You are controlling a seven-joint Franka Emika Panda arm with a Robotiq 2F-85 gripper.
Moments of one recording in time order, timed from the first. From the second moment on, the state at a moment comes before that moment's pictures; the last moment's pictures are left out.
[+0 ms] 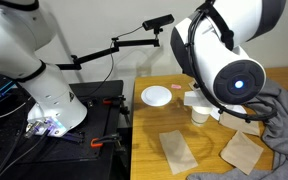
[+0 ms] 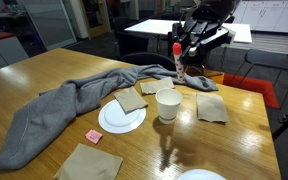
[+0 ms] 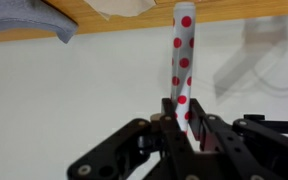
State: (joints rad) arm -0.14 0.34 -0.12 -2.25 1.35 1.97 -2.57
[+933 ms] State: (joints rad) arm -0.23 0.40 -0.15 -2.14 1.33 1.69 -2.61
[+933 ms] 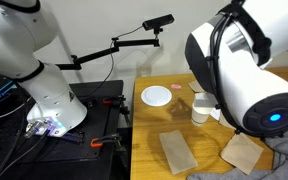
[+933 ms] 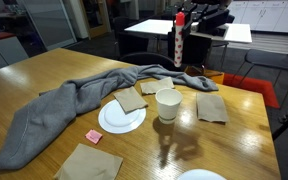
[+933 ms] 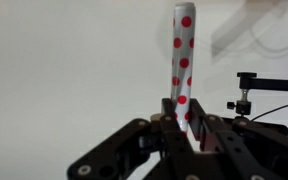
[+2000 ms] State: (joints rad) arm -0.37 0.55 -0.08 -2.06 1.30 1.62 -2.61
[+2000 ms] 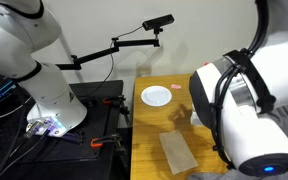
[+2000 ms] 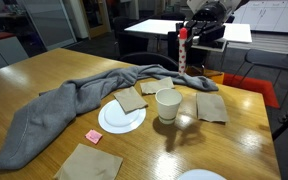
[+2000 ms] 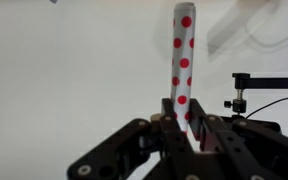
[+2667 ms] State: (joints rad) arm -0.45 0.69 0.02 -1.98 1.25 1.63 -2.61
